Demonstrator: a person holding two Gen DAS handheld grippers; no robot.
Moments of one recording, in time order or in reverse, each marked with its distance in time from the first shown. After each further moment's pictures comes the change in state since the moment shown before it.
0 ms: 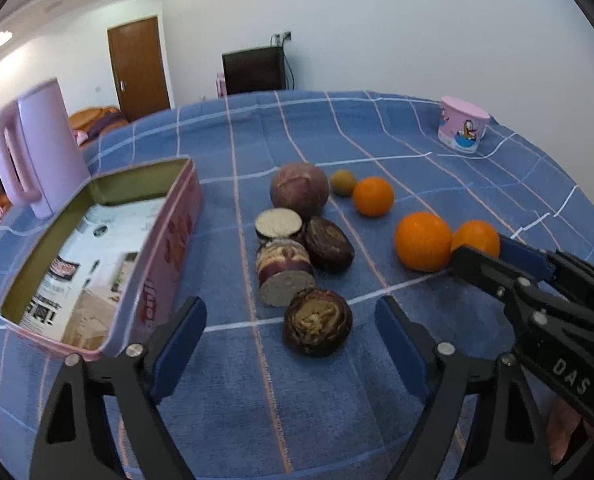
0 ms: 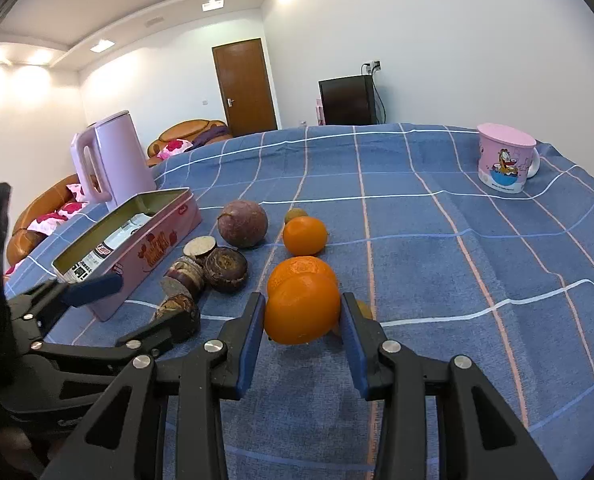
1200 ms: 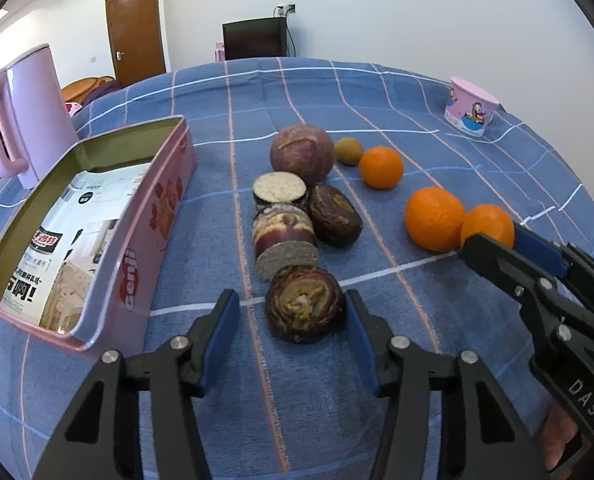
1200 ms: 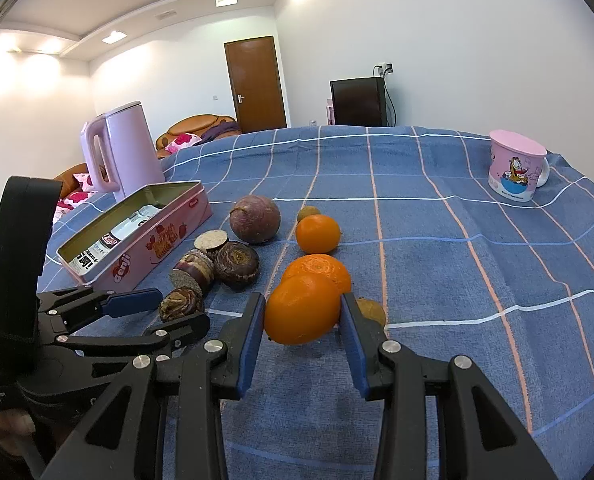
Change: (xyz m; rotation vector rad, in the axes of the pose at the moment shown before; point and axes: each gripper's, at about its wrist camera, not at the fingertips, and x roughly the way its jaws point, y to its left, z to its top) left arm 0.014 0.004 -0.005 -0.027 0.099 -0.019; right arm 0.000 0.006 -0.001 -0.043 -0.001 0.013
